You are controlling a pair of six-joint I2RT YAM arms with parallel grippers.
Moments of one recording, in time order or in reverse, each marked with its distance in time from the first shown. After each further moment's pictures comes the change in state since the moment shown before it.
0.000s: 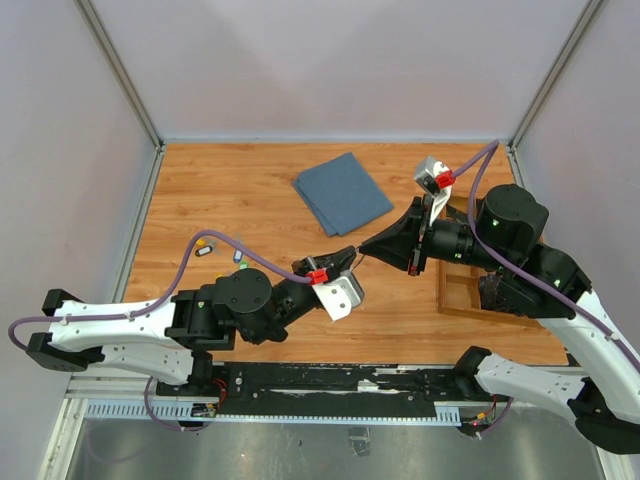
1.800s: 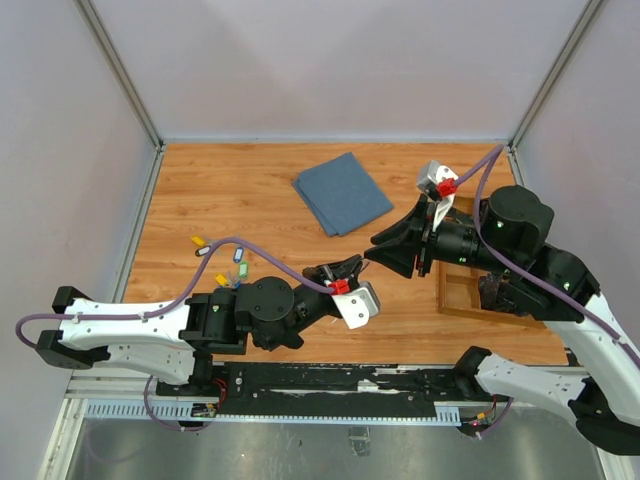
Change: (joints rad) left arm -0.022 0.052 0.004 -0.042 -0.037 0.006; right arm 0.000 -0.019 0.021 -0.063 0.040 -0.109
